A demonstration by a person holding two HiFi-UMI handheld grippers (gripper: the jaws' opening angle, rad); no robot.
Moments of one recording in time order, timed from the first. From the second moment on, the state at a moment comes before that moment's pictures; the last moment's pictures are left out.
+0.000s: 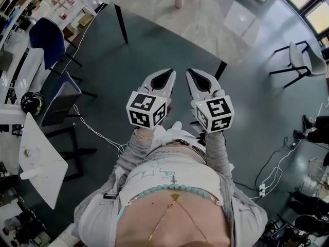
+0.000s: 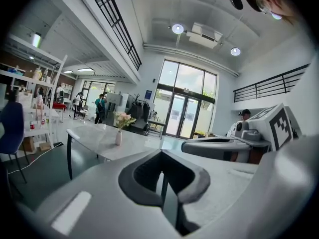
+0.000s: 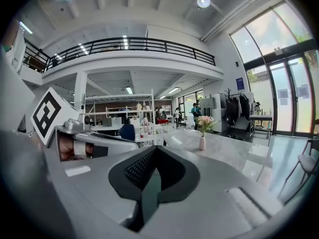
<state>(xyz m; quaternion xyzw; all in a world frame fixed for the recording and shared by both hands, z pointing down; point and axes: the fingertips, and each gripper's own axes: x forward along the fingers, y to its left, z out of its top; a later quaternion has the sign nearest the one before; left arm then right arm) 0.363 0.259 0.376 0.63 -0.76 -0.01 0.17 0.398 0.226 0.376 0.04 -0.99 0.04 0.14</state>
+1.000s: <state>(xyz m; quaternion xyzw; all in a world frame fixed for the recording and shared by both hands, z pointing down) 0.294 0.235 0.381 0.63 -0.75 -0.02 0.19 0.330 0.200 0.373 0.04 -0.99 0.06 0.13</state>
